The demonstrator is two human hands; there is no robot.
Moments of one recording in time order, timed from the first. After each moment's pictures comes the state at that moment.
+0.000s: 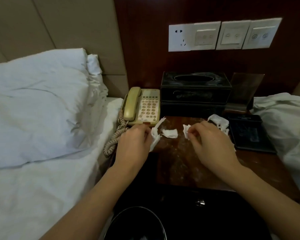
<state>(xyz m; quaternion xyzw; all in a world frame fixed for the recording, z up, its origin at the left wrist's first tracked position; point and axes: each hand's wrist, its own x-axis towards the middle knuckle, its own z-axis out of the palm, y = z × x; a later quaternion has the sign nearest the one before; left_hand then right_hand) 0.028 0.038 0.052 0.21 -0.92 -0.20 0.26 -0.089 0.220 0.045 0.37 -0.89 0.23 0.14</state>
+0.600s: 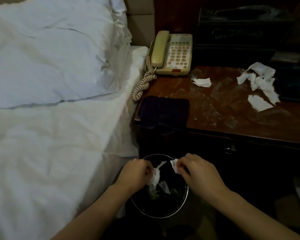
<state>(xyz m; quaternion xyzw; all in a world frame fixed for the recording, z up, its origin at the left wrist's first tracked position) 0.204 0.041 -0.127 0.26 -0.94 -0.20 -0.11 0.076 0.226 -0.101 0.48 -0.85 0.17 -0.12</state>
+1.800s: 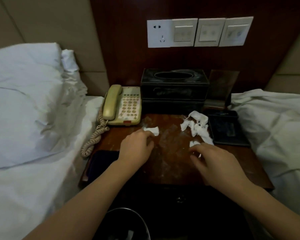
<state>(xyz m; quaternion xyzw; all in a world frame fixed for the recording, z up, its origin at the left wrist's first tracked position) -0.018 0.062 0.015 0.16 -0.97 -0.17 0.09 -0.080 0.297 0.031 0.37 -0.92 0.14 0.01</state>
